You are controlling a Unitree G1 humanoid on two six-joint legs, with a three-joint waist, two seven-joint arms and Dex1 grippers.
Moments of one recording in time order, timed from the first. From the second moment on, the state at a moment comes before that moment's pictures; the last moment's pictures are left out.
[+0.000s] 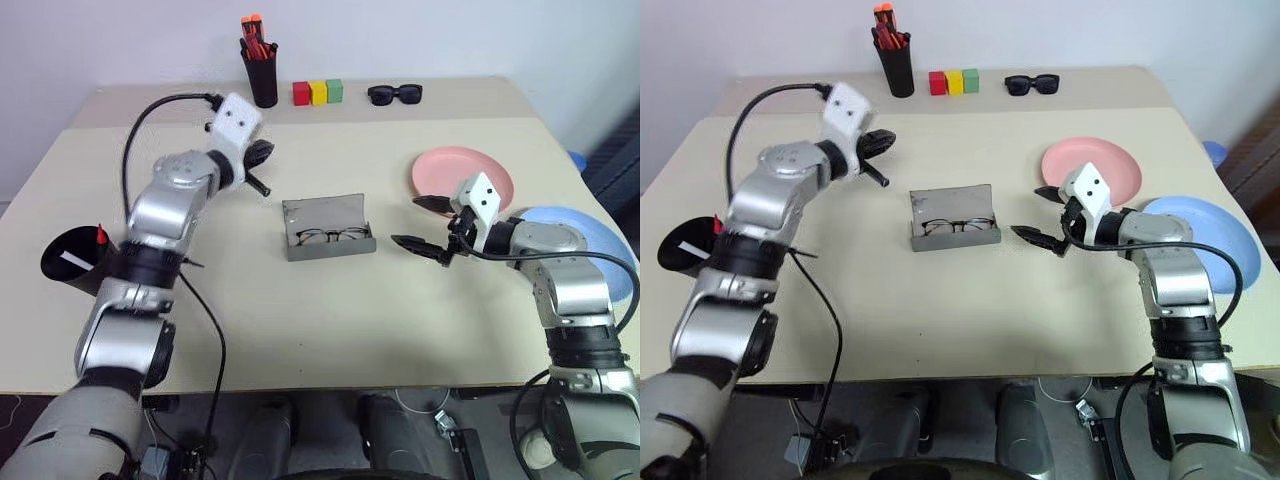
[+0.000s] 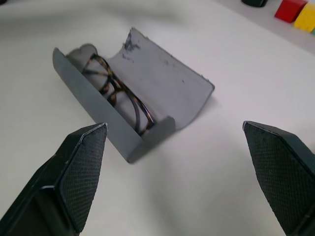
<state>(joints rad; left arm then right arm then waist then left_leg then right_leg) -1.03 0.46 -0.23 0.50 -0.05 0.43 -0.55 -0.45 -0.60 -0.09 -0.04 0.23 0.43 0.99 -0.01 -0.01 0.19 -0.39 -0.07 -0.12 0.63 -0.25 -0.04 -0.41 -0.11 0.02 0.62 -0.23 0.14</state>
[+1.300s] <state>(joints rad) -1.24 0.28 -0.31 1.19 0.22 -0.03 -0.97 -0.26 -0.69 -0.16 -0.19 0.38 0.47 0.90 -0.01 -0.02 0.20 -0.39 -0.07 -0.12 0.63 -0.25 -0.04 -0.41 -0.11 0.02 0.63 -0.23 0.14</state>
